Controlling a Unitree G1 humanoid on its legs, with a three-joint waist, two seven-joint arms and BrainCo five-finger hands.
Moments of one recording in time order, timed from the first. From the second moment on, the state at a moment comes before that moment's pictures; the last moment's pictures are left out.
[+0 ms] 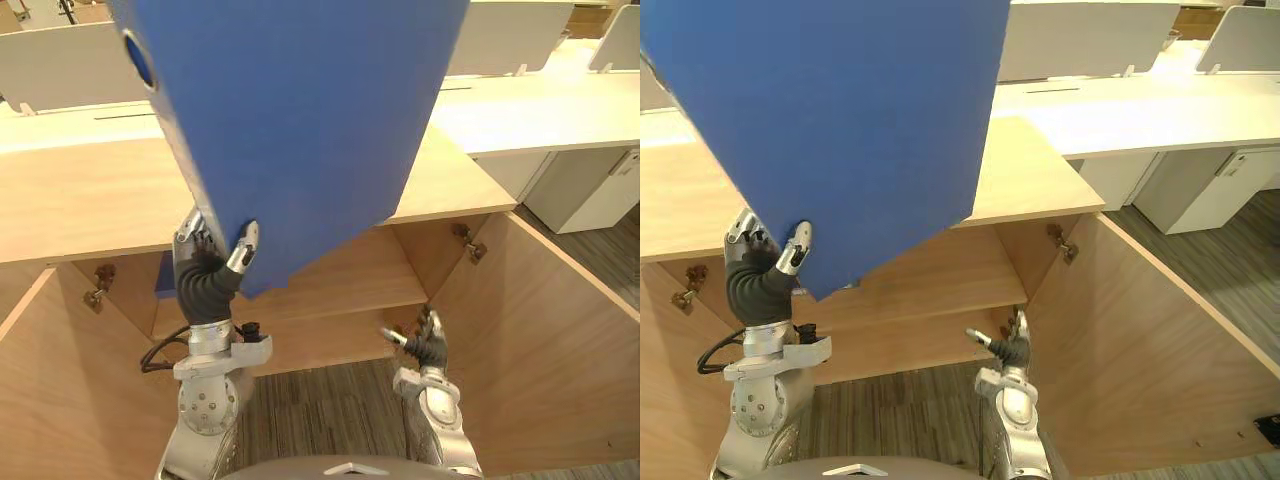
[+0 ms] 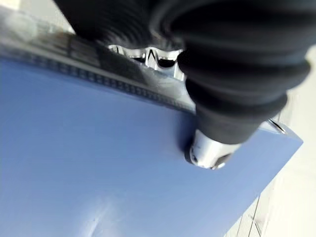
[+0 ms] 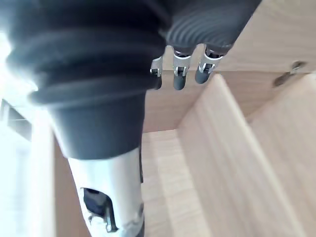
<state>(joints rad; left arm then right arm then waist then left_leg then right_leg) 0.23 0.08 -0.38 -0.64 -0.01 -0.28 0.43 0.21 0.00 -0.01 0.12 0.19 -0.20 -0.27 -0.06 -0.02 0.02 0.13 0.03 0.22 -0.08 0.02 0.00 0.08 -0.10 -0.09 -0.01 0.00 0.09</state>
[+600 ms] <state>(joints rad) 0.27 0.05 -0.18 -0.52 -0.11 -0.28 0.29 0.18 0.02 0.01 -0.30 0.32 -0.30 -0.11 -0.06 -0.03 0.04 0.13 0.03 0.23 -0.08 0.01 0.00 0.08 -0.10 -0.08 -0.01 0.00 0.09</state>
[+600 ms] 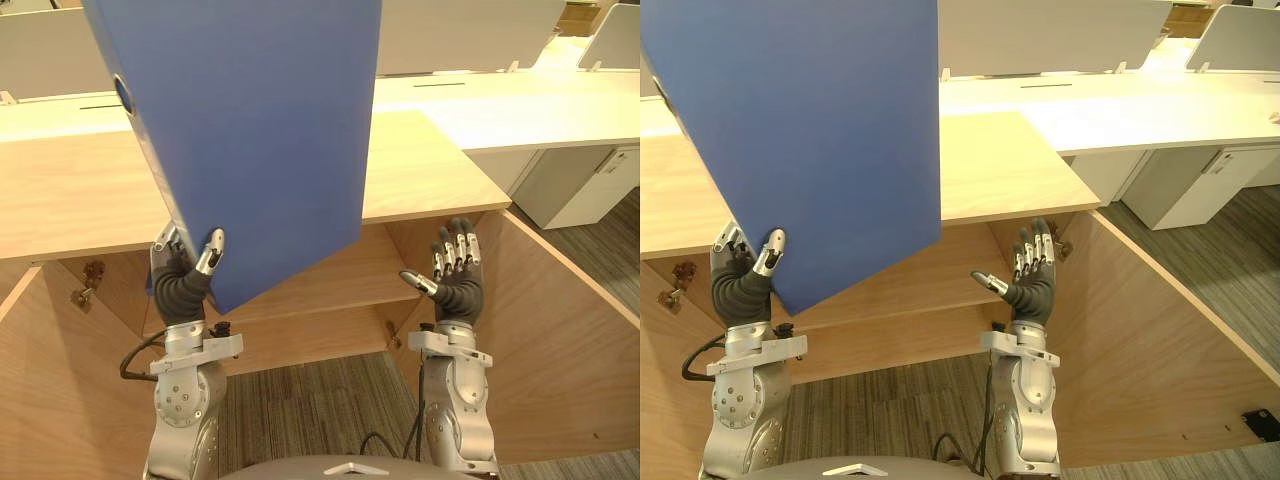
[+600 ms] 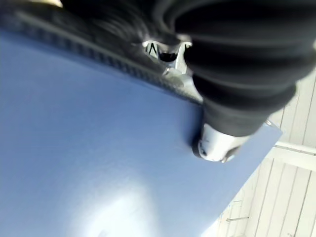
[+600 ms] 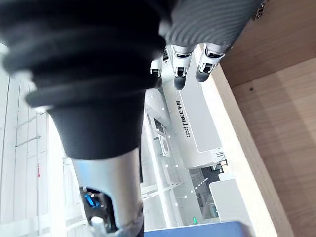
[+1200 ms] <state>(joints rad) 0.20 0.08 -0.16 -0.44 -0.11 -0.29 0.14 0.02 -0.18 0.00 -0.33 0.40 -0.30 0.05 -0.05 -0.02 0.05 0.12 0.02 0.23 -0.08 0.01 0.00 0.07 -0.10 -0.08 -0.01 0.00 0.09</state>
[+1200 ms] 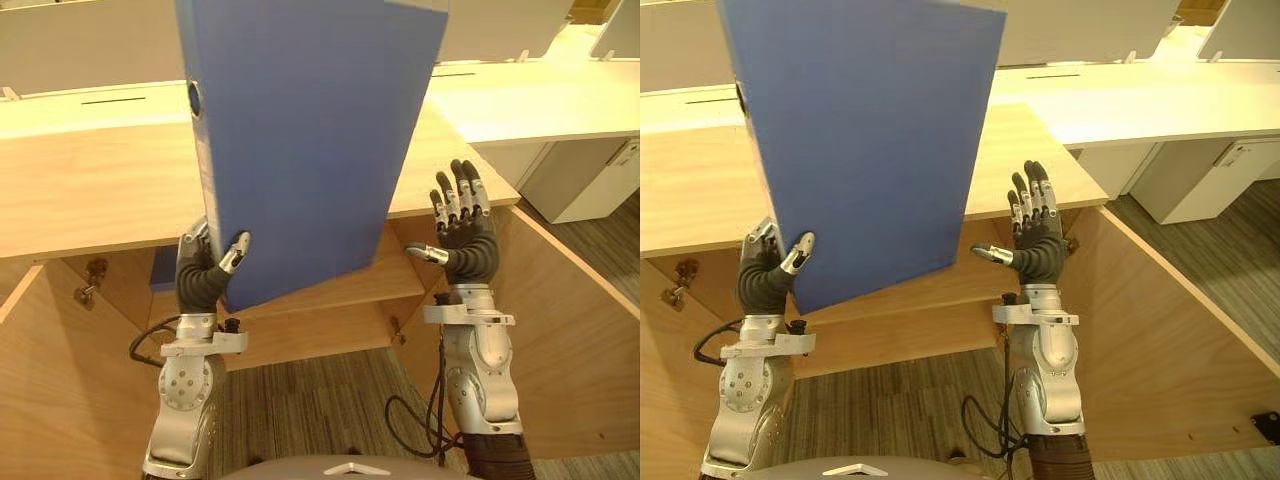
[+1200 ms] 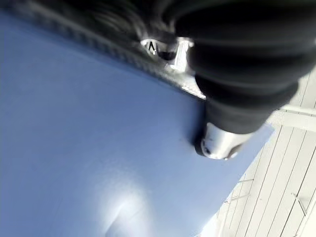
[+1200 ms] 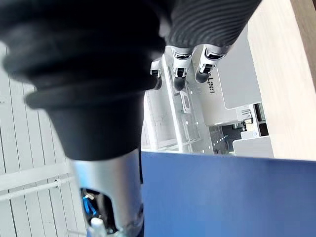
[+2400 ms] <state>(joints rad) 0.15 0.16 -0.25 -0.38 -0.23 -0.32 0.05 -0.24 -0.47 0.20 -0.07 0.57 -0.20 0.24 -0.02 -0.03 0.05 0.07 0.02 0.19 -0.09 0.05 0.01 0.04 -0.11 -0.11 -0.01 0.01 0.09</state>
